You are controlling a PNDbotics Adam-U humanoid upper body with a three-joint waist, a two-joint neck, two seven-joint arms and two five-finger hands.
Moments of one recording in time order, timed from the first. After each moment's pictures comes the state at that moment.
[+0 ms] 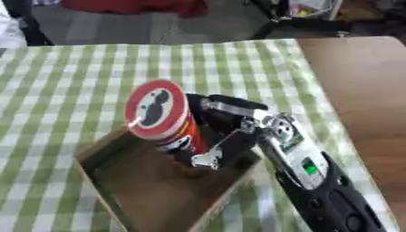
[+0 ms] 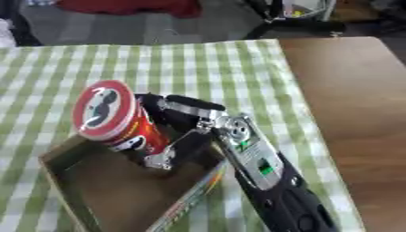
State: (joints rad) left arm -0.50 0.23 0.06 -1.98 0.10 0.18 0.21; right arm -0.51 -0.20 0.22 -1.74 -0.01 0.09 0.73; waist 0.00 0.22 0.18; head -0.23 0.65
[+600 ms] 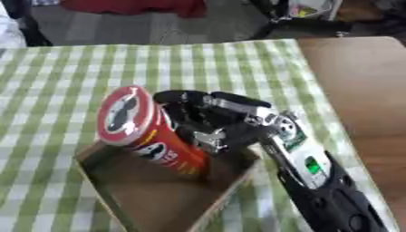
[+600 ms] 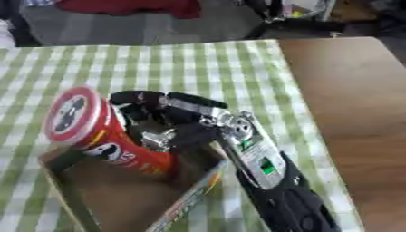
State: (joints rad) left arm -0.50 0.23 0.06 -1.98 0.09 0.17 0.21; right arm -0.51 -0.20 0.22 -1.76 -0.04 0.08 0.74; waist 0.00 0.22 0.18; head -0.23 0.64
